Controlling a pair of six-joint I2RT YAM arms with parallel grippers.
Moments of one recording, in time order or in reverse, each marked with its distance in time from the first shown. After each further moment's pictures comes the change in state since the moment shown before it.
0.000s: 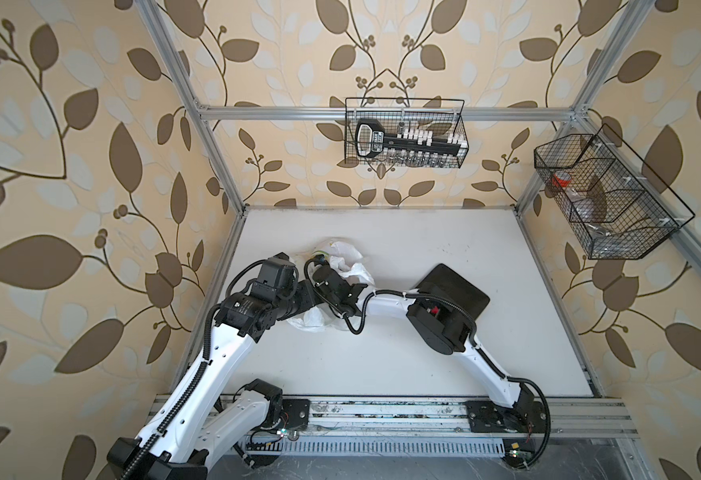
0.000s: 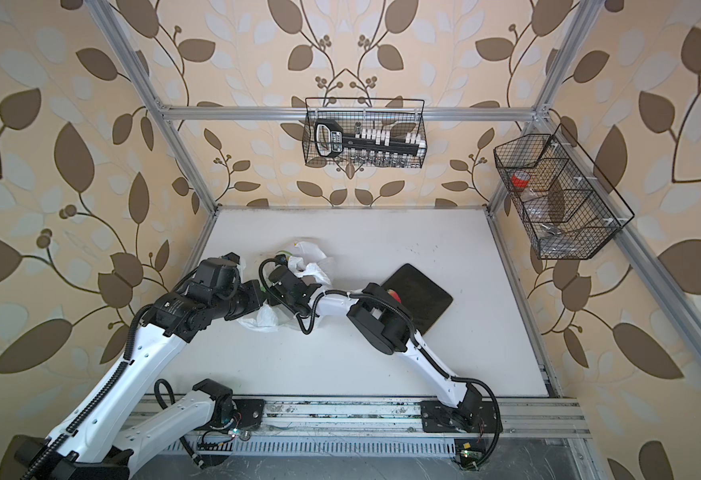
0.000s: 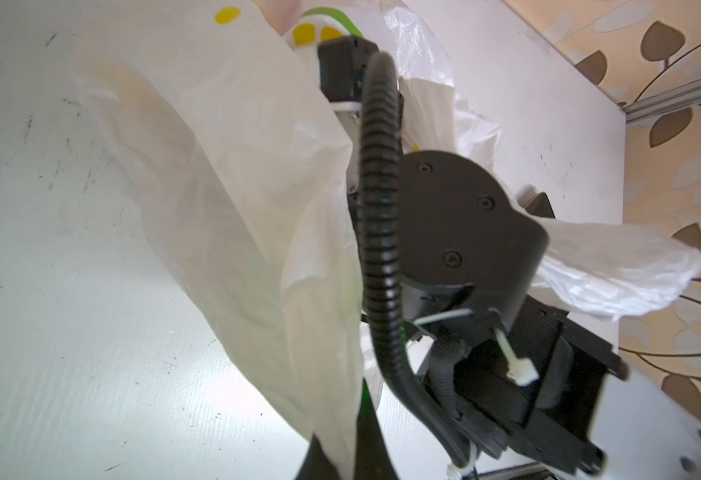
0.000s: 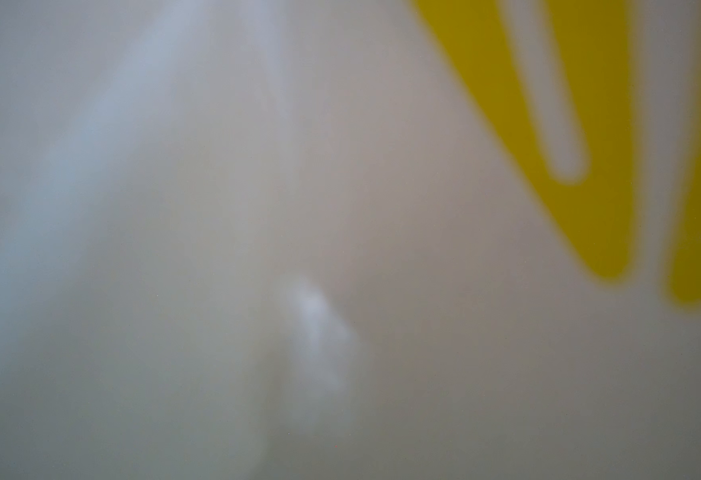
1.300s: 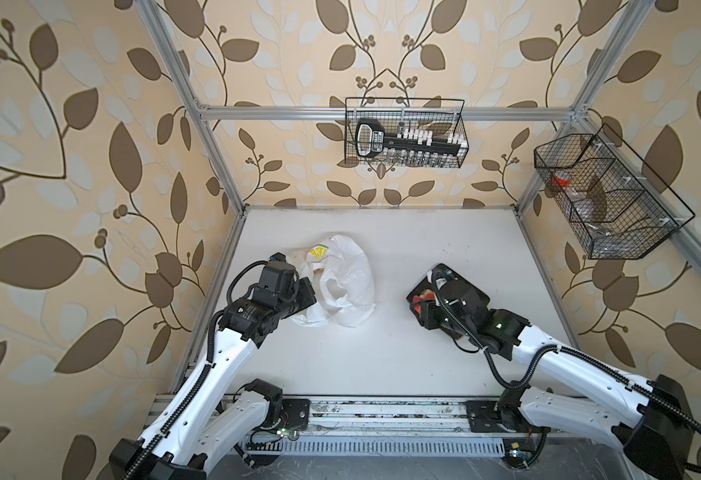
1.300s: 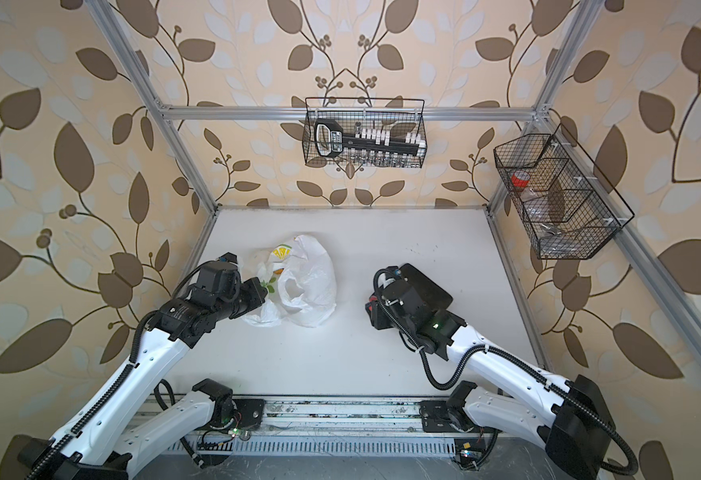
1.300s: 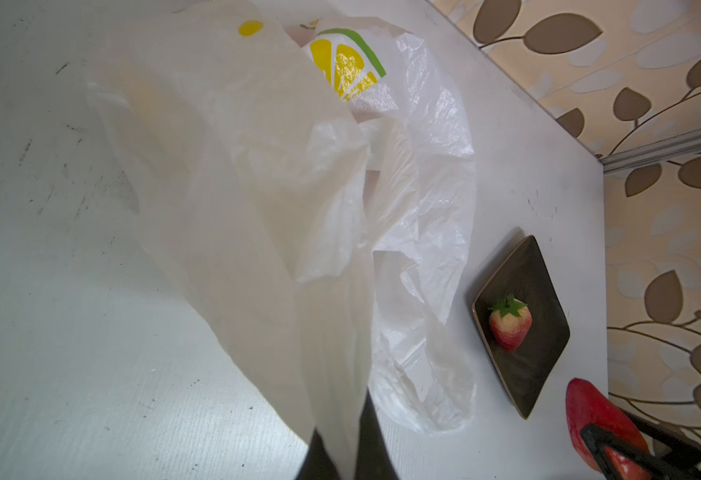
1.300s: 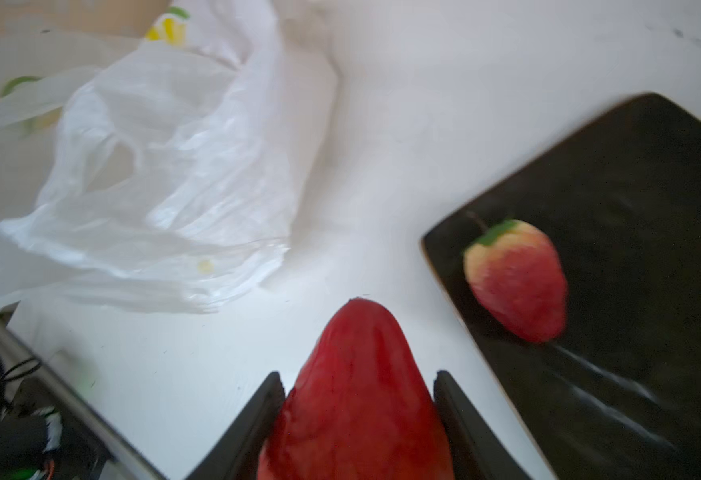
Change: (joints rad) left arm 0.000 -0.013 -0.093 0.159 -0.037 -0.054; right arm -0.293 -1.392 -1.050 -0.501 0.016 0.016
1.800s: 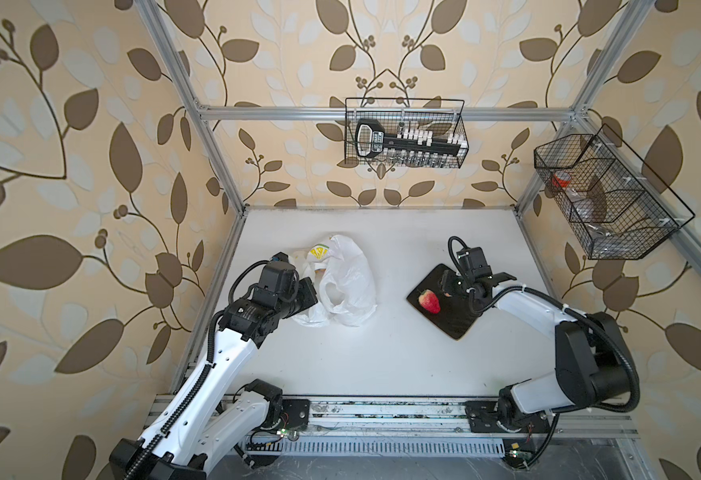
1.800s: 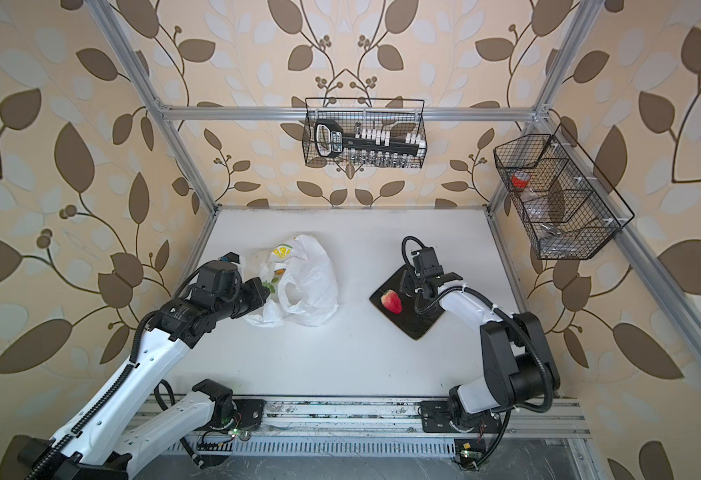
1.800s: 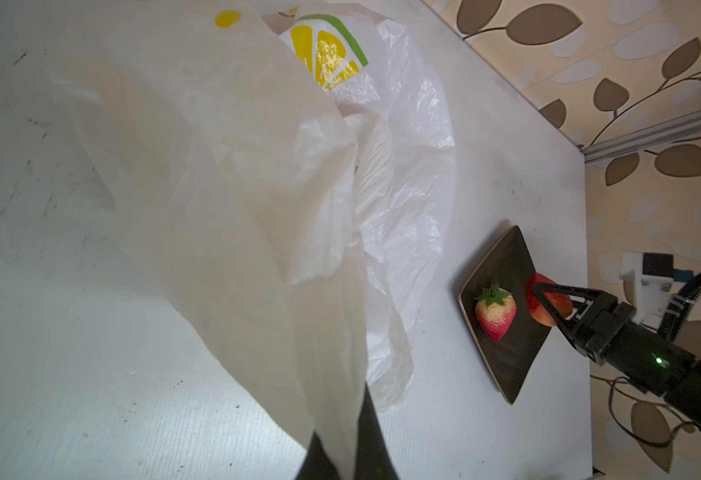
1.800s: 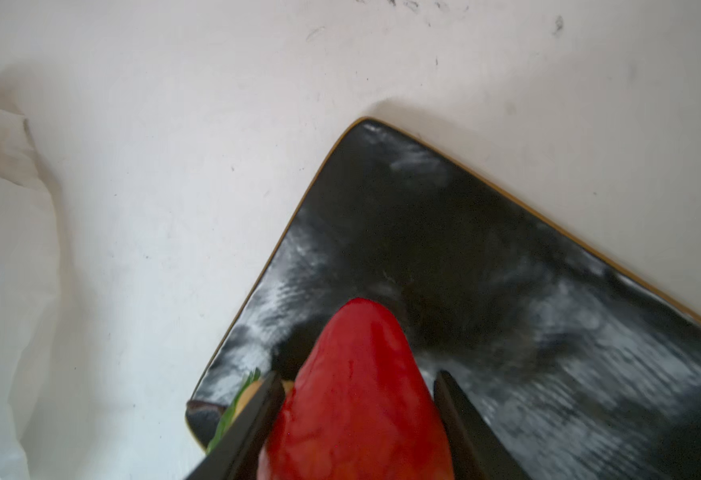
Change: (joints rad) left arm 0.000 0.000 0.000 0.010 0.052 0.005; right arm -0.430 0.498 0.163 0.120 -0.124 -0.077
